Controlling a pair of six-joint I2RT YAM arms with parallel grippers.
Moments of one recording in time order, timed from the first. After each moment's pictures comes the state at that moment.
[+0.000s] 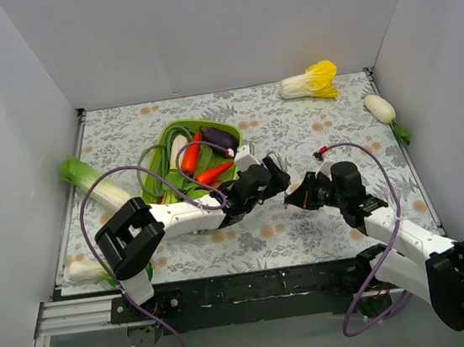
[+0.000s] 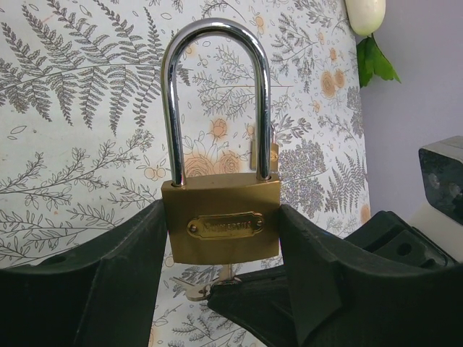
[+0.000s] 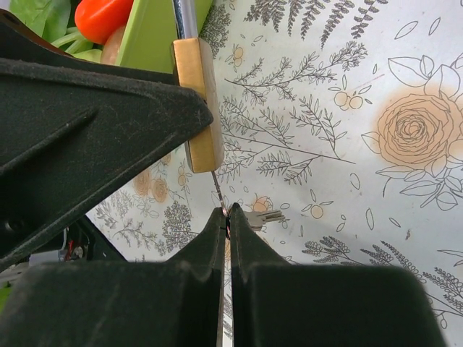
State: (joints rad) left arm -1.05 1.74 1.03 0.24 -0.36 -1.05; right arm 0.37 0.98 0.33 0.13 -0.45 0.62
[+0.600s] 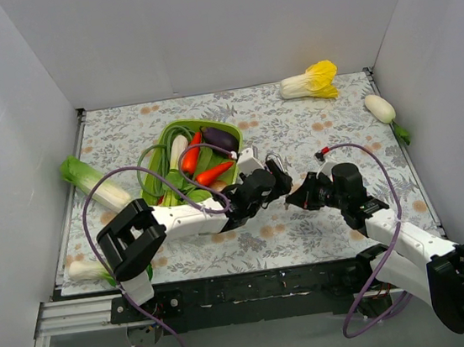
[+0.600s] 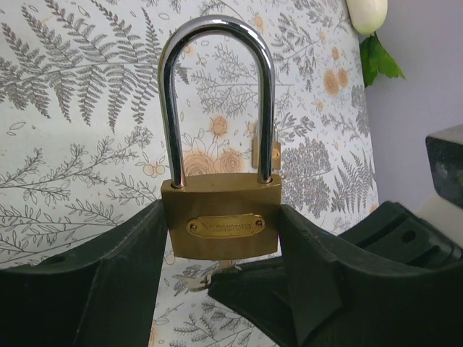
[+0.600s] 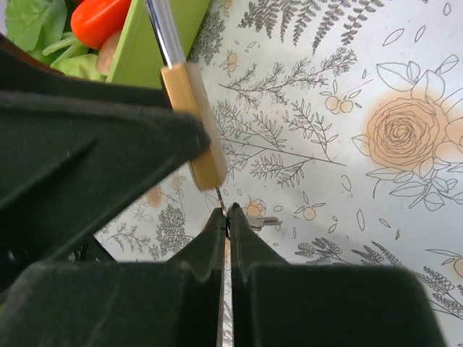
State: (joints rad) left arm -1.09 1.75 1.03 0.25 -0.43 -1.04; right arm 0.37 0.96 0.31 0.14 -0.43 0.62
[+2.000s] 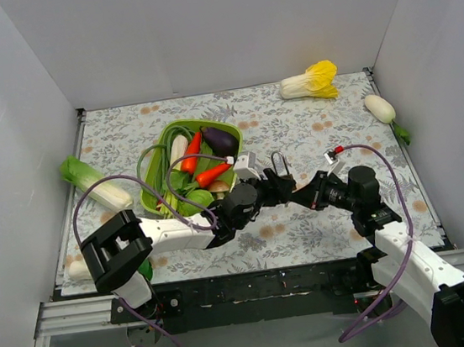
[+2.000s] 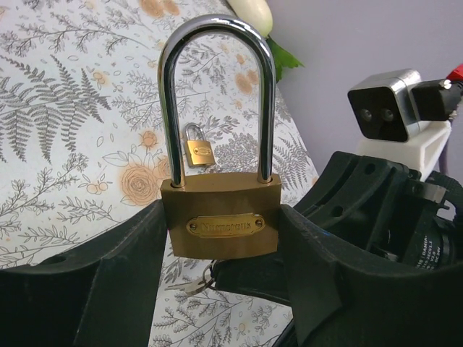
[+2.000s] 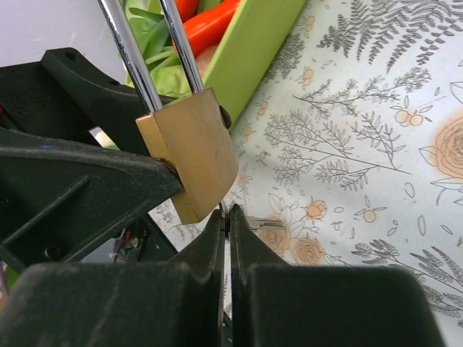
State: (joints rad) left arm -1.13 1.63 0.82 0.63 -0.36 -0.85; right arm 0.27 0.77 0.26 0.17 -0.61 0.71
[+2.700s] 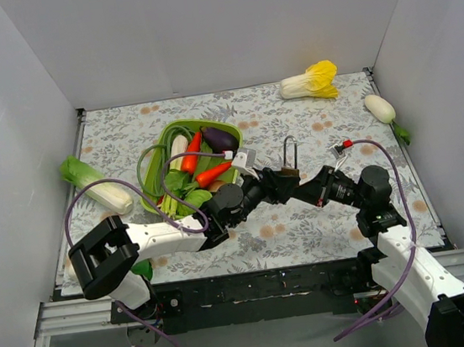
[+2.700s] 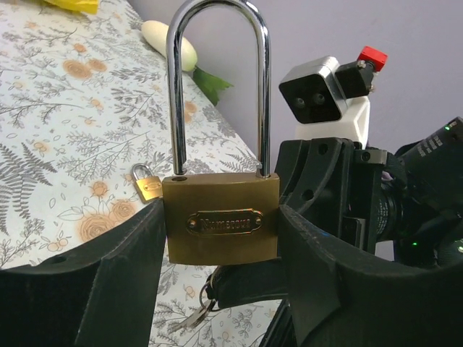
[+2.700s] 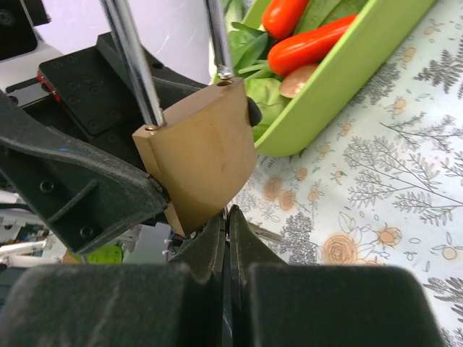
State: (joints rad) left arm -1.13 1.54 0.77 0.81 -0.22 -0.66; right arm 0.20 0.71 0.26 0.34 -0.83 0.88
